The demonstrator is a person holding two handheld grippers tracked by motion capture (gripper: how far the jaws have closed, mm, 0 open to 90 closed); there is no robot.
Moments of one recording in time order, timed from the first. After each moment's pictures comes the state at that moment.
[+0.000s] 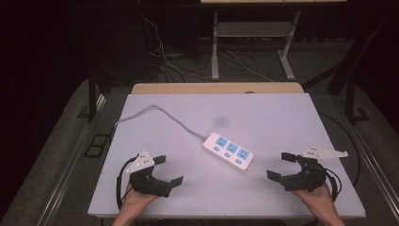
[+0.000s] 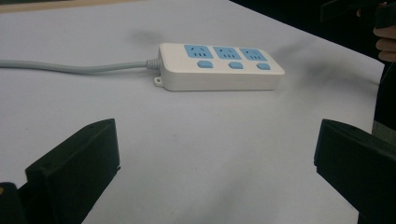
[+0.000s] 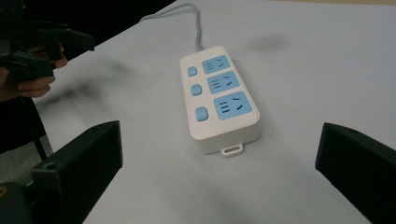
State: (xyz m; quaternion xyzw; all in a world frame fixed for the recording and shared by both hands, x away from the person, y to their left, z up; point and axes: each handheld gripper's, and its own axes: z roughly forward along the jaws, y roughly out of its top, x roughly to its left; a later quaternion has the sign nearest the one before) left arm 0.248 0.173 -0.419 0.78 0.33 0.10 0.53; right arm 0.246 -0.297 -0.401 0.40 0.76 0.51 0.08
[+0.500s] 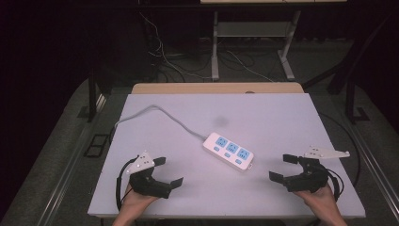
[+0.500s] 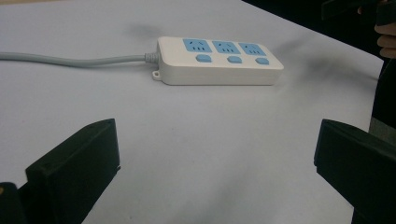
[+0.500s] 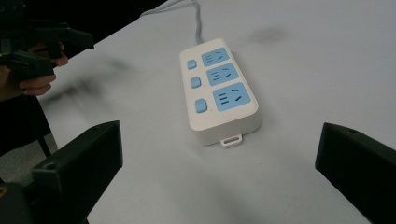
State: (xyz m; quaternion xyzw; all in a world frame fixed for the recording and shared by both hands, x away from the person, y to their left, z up) left arm 0.246 0.173 -0.420 0.78 0.33 0.10 0.52; right arm 0.245 -0.302 -0.402 0.40 0.76 0.51 0.06
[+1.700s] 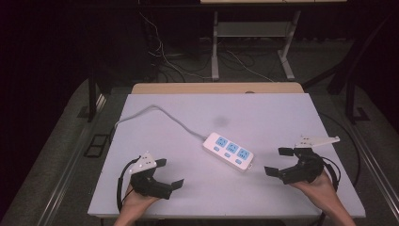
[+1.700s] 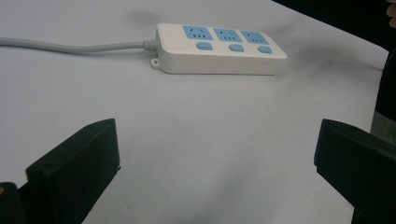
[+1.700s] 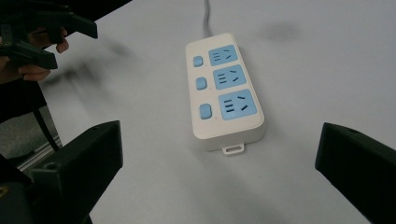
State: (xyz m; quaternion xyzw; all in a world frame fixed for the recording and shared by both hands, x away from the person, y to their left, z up) left arm 0.246 0.171 -0.423 0.79 0.34 0.09 0.50; right arm 0.266 -0.287 -0.377 0.38 0.80 0.46 0.05
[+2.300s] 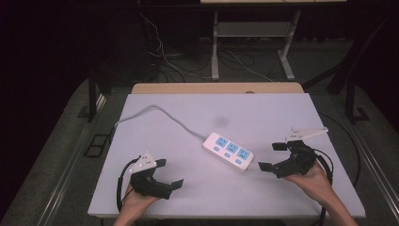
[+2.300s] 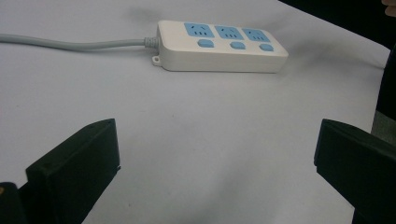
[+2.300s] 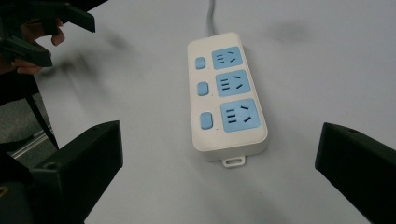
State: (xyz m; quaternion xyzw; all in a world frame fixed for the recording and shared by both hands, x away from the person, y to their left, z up) left arm 0.247 0.171 -0.424 0.79 0.34 0.09 0.50; right arm 0.283 -0.270 -0.370 0.36 0.82 0.44 0.05
